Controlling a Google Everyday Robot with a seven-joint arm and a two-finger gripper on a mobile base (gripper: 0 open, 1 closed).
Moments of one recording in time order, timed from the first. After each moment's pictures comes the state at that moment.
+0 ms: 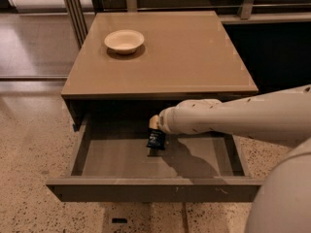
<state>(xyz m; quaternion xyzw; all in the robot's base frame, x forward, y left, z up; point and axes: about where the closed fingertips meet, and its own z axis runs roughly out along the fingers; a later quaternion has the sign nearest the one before) 0.621 -0.026 0.645 -0.08 0.94 0.17 0.30</state>
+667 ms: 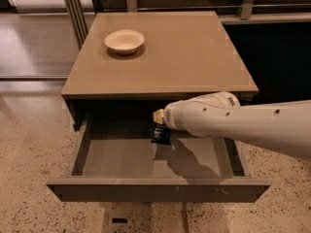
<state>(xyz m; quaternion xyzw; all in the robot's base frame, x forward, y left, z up) 0.607 -0.038 0.701 -0.10 0.92 0.15 0.35</state>
